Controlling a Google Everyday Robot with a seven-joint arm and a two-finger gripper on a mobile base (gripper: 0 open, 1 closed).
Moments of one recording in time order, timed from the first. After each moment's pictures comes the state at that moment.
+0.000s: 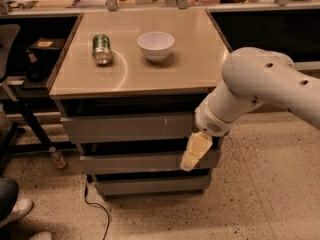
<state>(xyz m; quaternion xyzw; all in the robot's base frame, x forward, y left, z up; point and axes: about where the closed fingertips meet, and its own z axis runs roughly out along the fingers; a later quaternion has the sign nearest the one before) 0.491 -0.095 0.749 -0.57 0.79 0.11 0.16</state>
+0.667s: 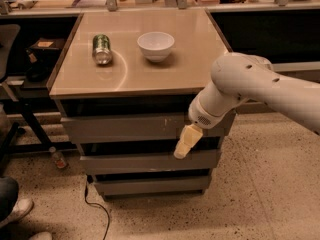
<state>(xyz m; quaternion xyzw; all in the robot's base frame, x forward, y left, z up) 0.547 -0.086 0.716 -0.57 0.80 0.10 0.18</state>
